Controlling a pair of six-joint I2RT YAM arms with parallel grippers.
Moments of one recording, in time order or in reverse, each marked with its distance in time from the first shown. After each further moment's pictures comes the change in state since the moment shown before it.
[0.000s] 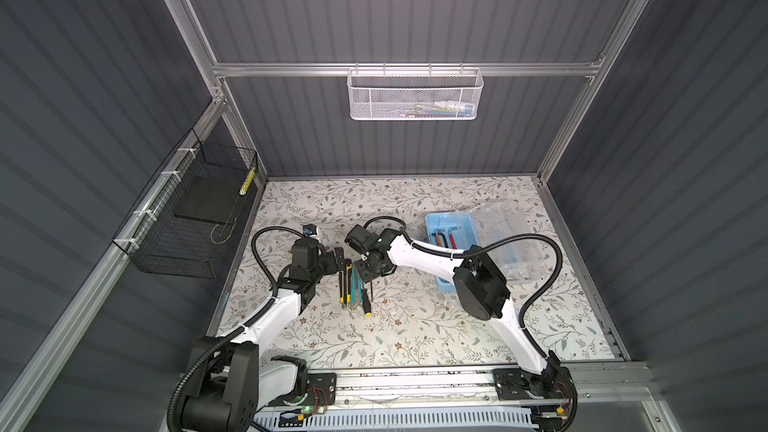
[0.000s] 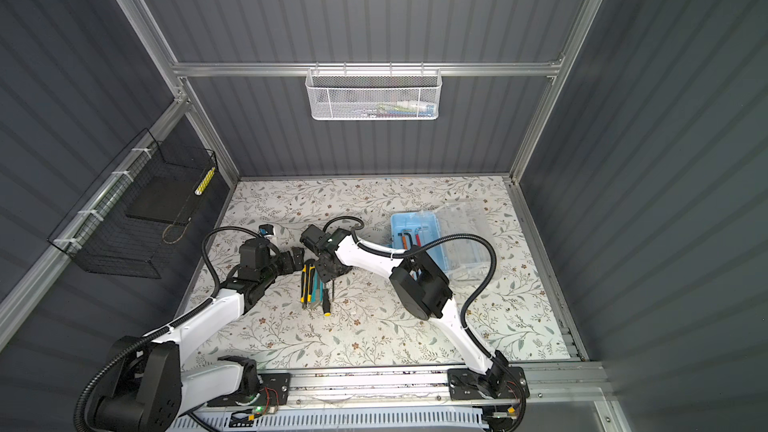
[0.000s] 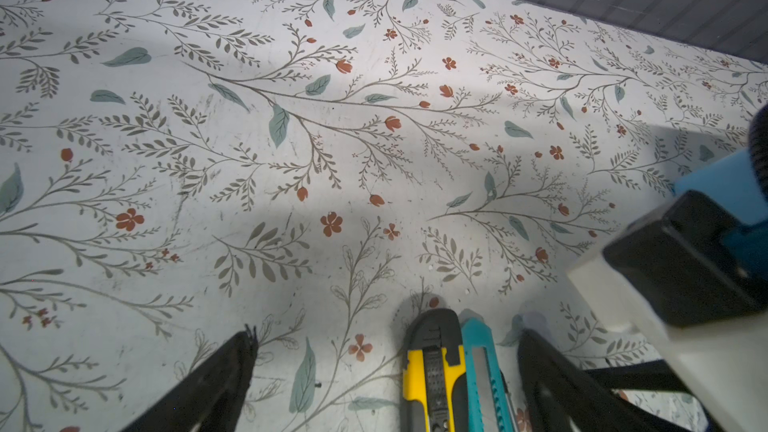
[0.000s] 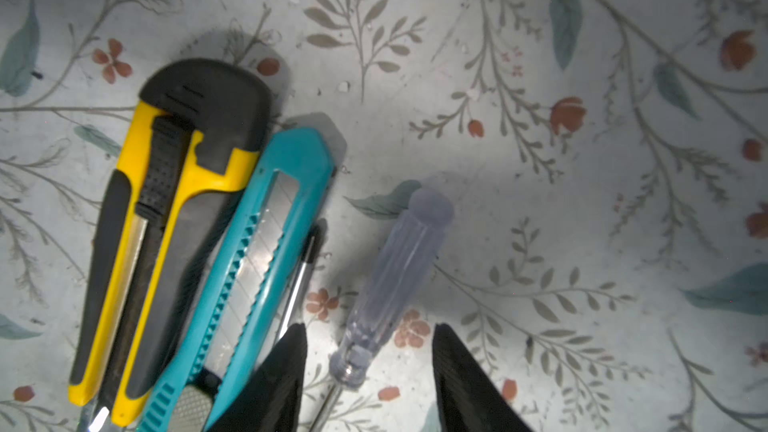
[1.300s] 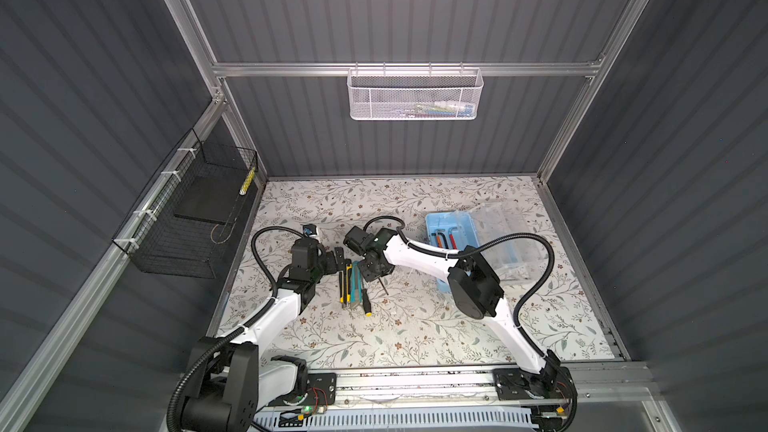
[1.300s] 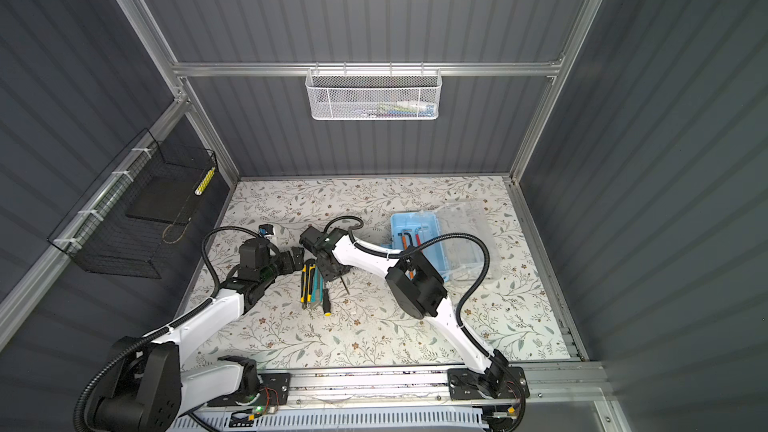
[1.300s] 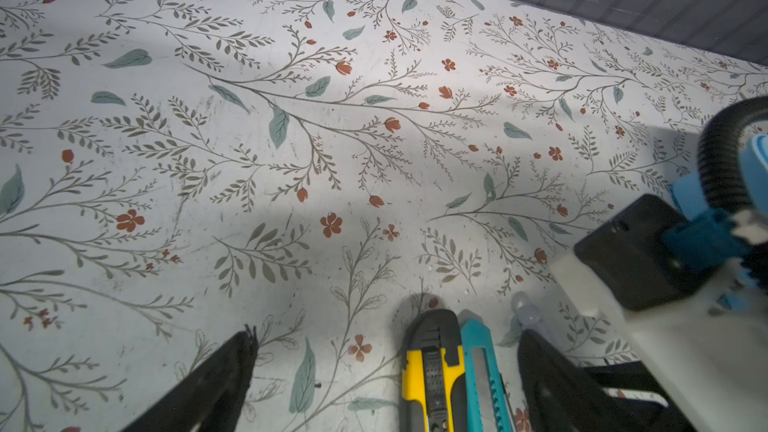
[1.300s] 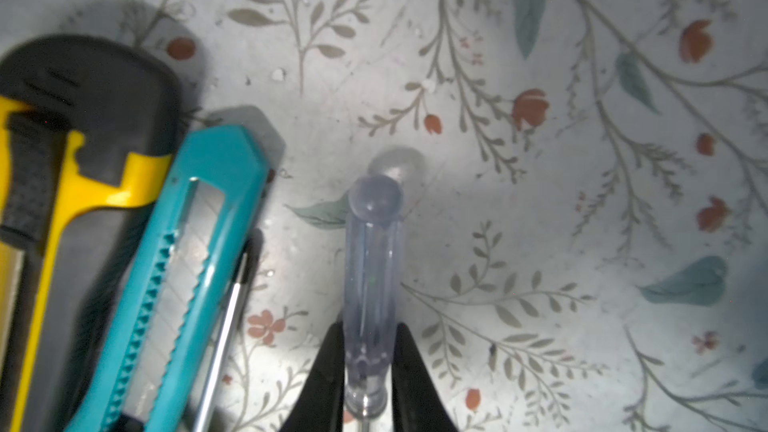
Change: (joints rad) left arm 0.000 -0.003 0.000 0.000 0.000 0.000; right arm -0.007 0.051 0.064 -0.083 0.074 -0.015
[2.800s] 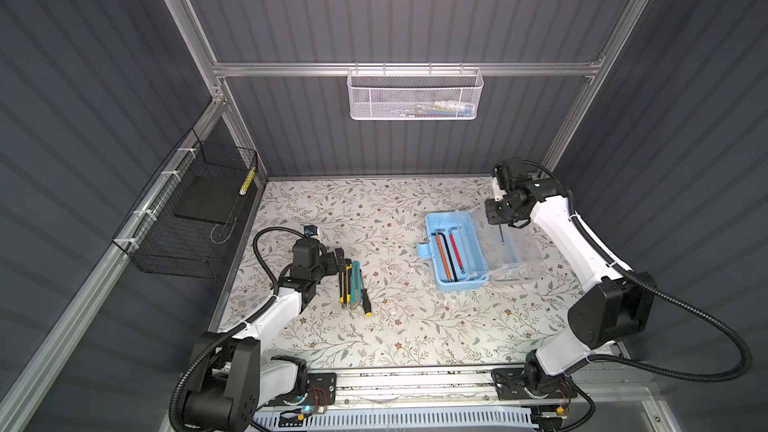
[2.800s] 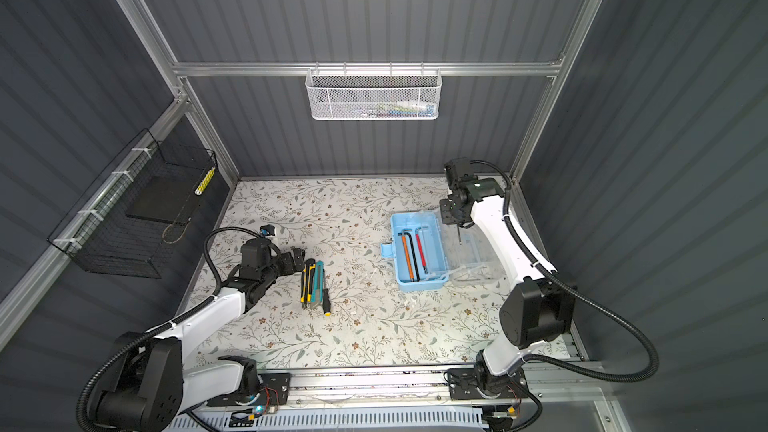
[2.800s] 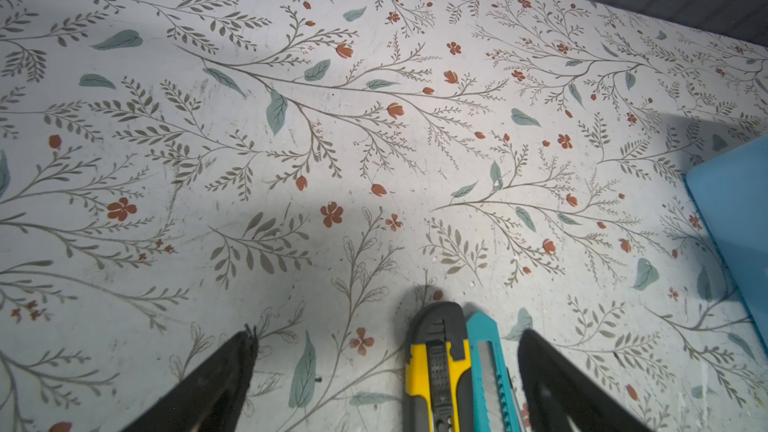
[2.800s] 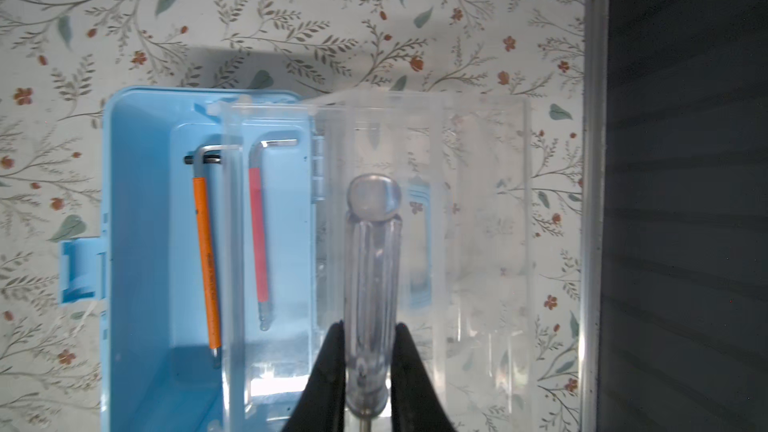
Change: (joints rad) left arm 0.000 0.024 0.002 -0.008 0.003 0.000; right arm -0.747 -0.786 -0.456 -0.092 0.083 -0.318
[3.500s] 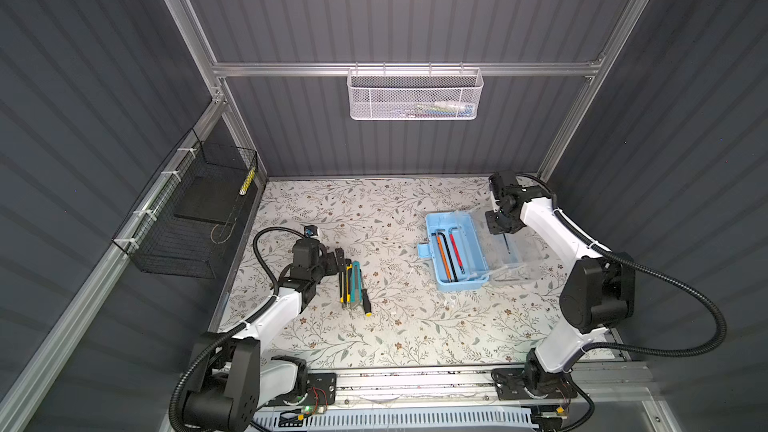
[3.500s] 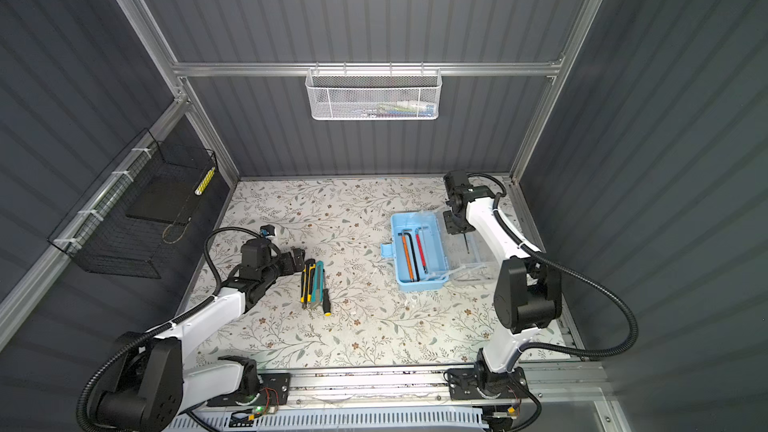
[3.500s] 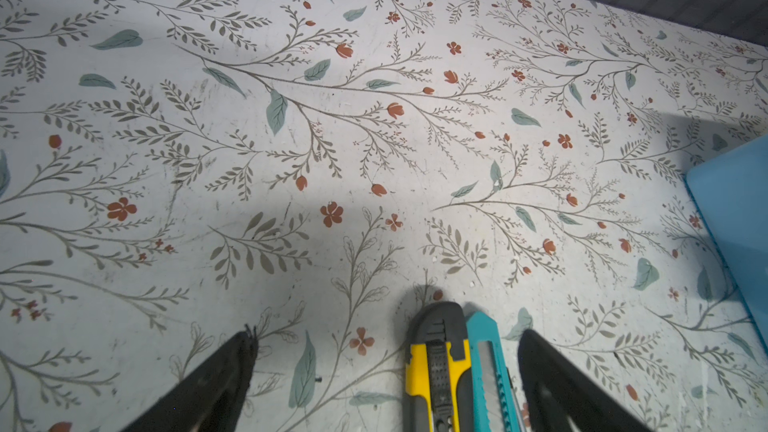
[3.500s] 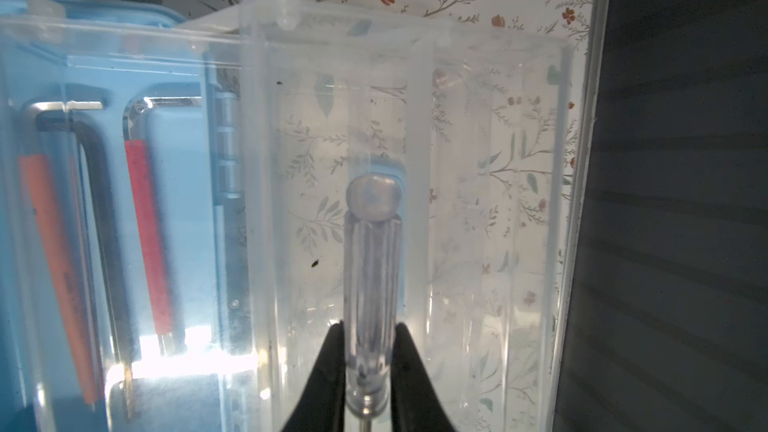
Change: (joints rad) left arm 0.000 0.000 0.000 0.000 0.000 0.000; right arm -0.036 0.096 -0.131 0.104 0.050 -0.063
